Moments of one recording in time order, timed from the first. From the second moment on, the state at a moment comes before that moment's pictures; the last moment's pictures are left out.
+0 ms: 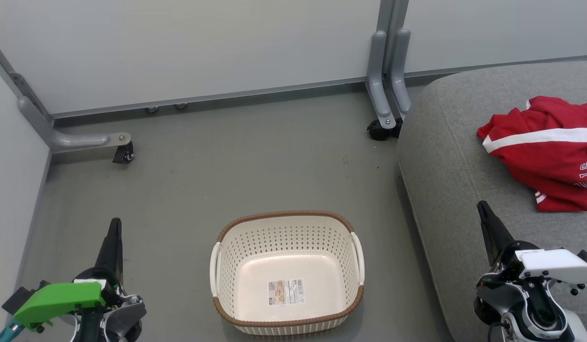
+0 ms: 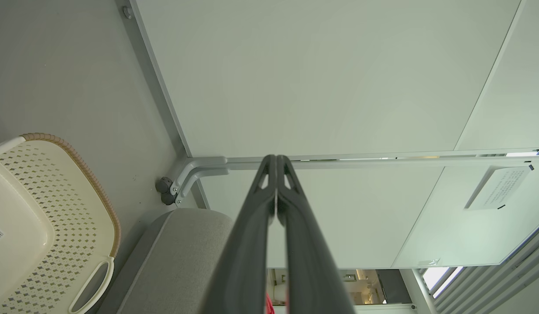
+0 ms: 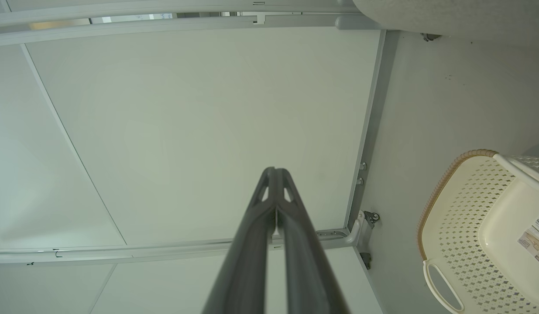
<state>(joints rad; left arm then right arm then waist) -0.10 0.05 0.11 0.25 -1.61 -0.13 0.11 -0.11 -0.05 -0.11 0.24 1.61 0.13 0.11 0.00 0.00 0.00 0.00</state>
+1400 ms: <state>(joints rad) -0.10 0.05 0.11 0.25 -1.61 -0.13 0.11 -0.11 -0.05 -0.11 0.24 1.61 0.13 0.11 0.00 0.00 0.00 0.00</state>
